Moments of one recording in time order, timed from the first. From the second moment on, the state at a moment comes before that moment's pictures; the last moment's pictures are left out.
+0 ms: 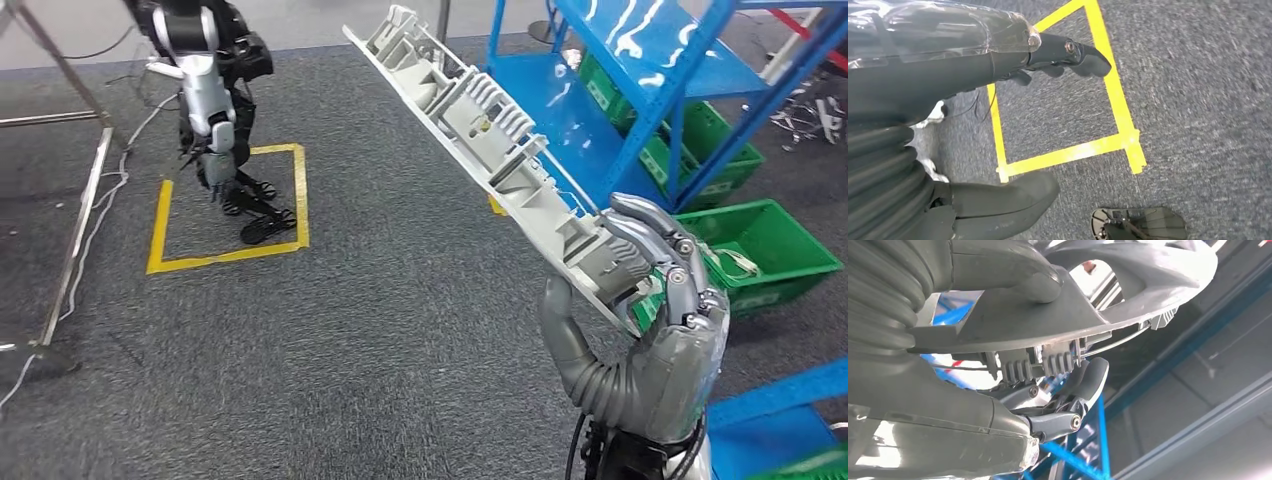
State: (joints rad) left arm -0.16 -0.17 1.29 -0.10 -1.57 0.15 -0.11; right arm -0.02 -0.15 0.54 -2.16 1.13 -0.69 0.18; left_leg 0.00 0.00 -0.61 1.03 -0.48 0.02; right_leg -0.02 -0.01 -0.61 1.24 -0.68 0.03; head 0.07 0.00
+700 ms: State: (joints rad) left arm -0.16 -0.17 1.29 -0.10 -1.57 0.15 -0.11; right arm -0.01 -0.15 0.54 -2.16 1.11 -0.69 0.17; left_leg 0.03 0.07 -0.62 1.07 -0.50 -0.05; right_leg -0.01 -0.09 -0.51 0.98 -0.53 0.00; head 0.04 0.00
